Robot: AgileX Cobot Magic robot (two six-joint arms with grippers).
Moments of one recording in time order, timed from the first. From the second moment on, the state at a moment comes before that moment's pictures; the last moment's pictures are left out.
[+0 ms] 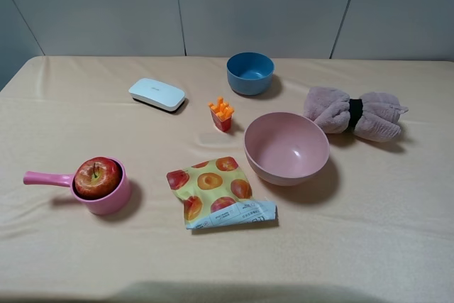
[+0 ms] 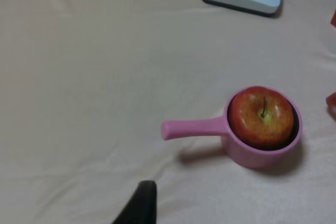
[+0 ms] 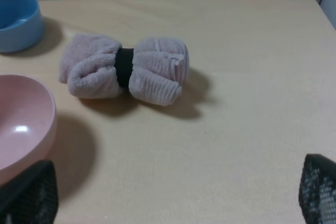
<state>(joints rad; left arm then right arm) -0.03 0.08 -0.53 -0.07 1.09 0.09 -0.11 -0.01 -0.50 0.09 1.03 -0.03</state>
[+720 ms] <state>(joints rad) -0.02 -0.01 -0.49 -0.09 1.06 0.09 -0.11 -0.01 -0.50 0.09 1.03 -0.03</state>
